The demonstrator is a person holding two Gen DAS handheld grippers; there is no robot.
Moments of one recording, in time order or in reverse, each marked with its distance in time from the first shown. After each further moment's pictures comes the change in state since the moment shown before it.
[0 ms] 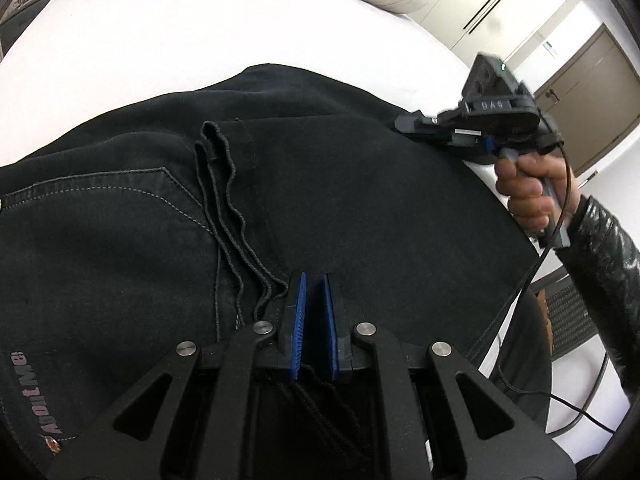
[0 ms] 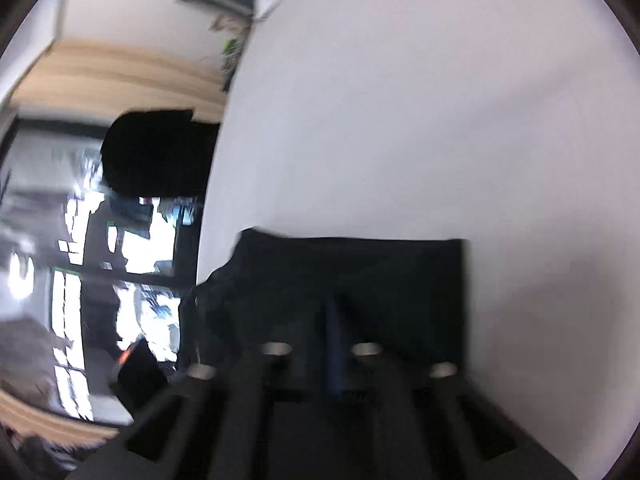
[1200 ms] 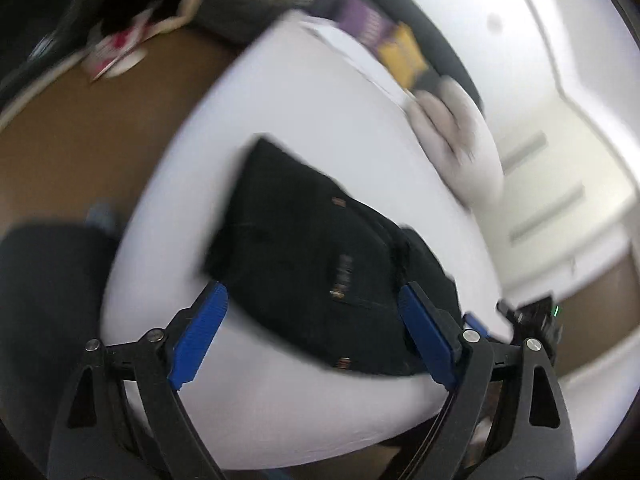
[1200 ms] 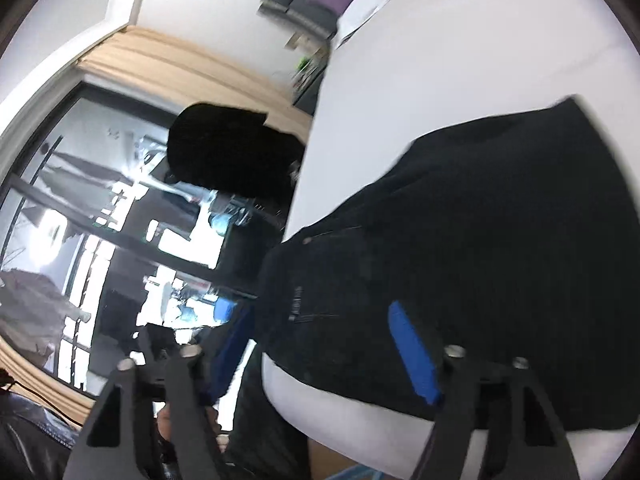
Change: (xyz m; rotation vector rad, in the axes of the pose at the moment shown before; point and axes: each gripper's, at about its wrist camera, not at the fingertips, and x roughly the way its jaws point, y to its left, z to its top) left arm -0.229 0.184 -0.194 -0.659 -0.502 0.007; right arm 0.019 0.147 -0.157 -0.228 -0.133 0.125
